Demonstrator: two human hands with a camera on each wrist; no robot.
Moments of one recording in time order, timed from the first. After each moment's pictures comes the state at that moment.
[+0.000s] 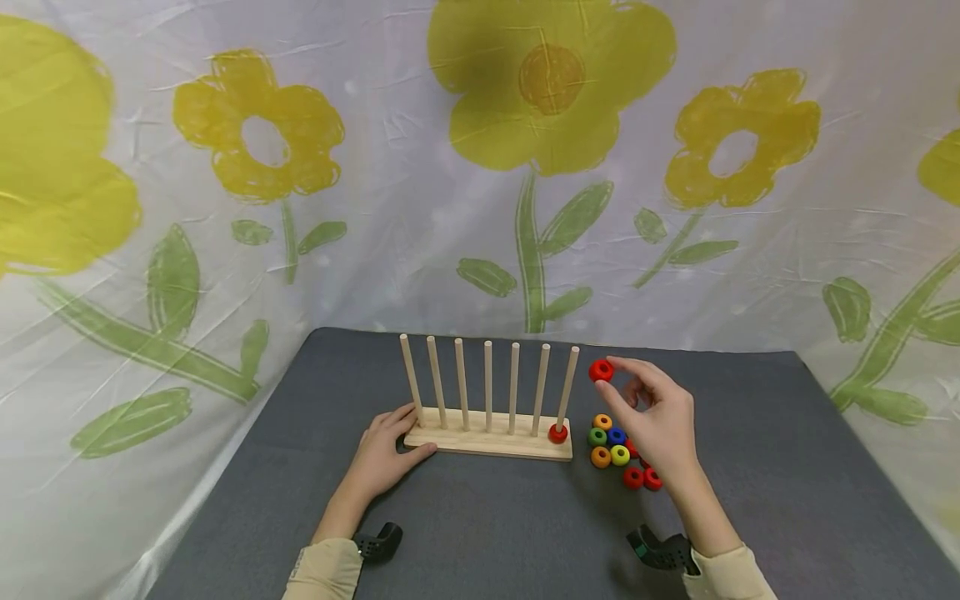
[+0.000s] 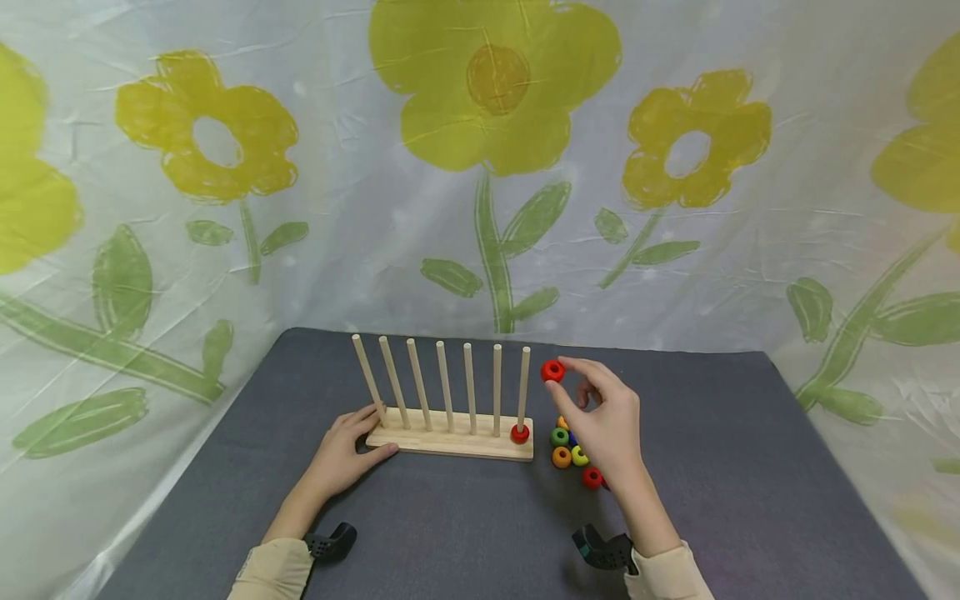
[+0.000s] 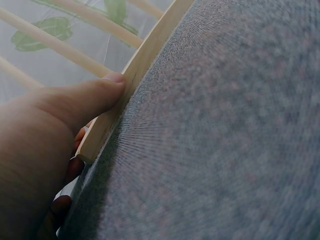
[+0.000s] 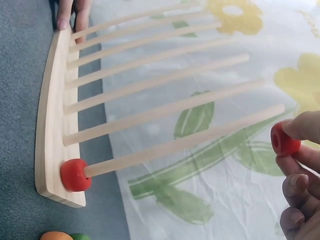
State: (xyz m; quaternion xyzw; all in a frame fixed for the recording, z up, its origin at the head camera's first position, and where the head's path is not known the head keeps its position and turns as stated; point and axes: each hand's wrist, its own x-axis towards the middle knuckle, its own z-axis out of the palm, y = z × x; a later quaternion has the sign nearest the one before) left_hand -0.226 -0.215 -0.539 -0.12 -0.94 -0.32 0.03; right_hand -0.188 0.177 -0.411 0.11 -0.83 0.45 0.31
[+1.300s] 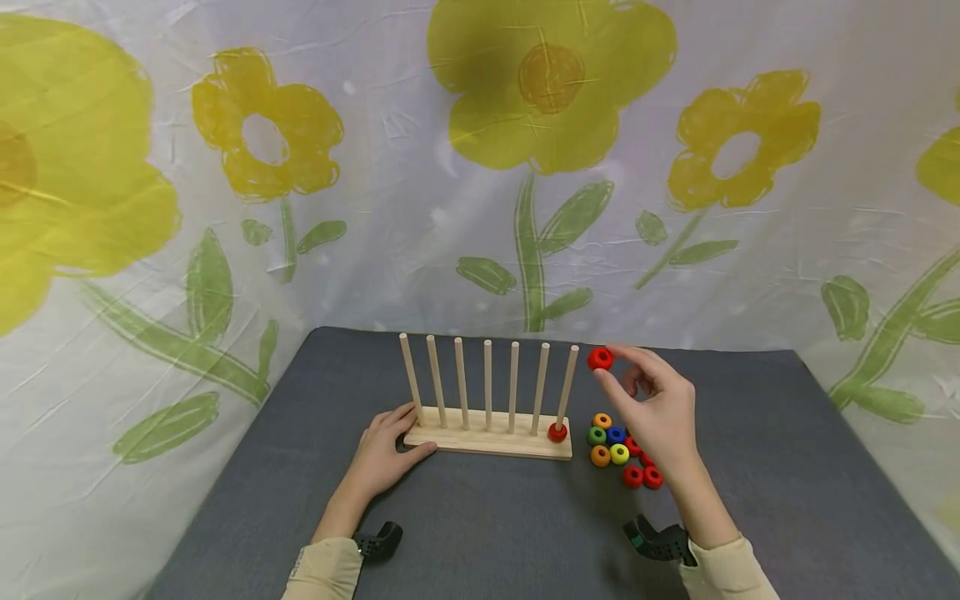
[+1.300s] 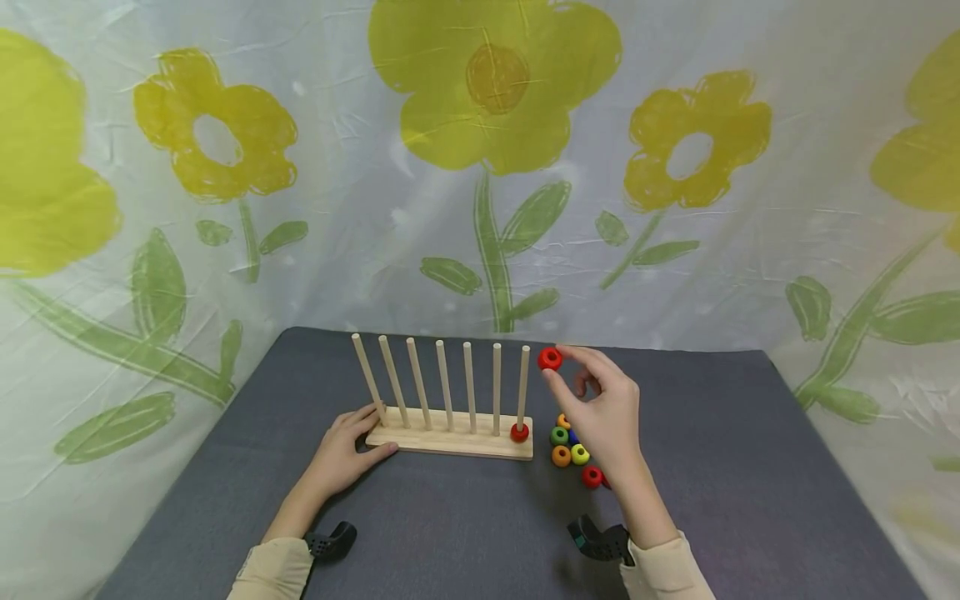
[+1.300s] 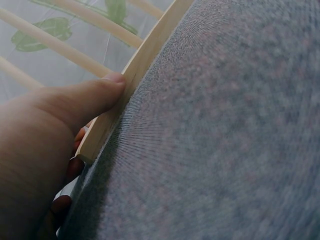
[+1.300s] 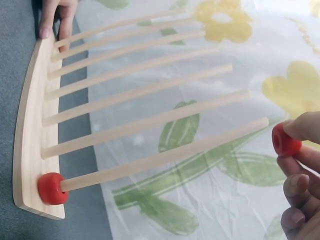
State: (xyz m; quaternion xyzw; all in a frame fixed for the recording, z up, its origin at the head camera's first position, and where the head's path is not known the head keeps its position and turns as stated) left_hand -0.226 -0.214 -0.537 -0.12 -0.94 -0.32 0.03; right_hand -0.190 0.171 -0.393 0.11 -0.82 0.45 0.33
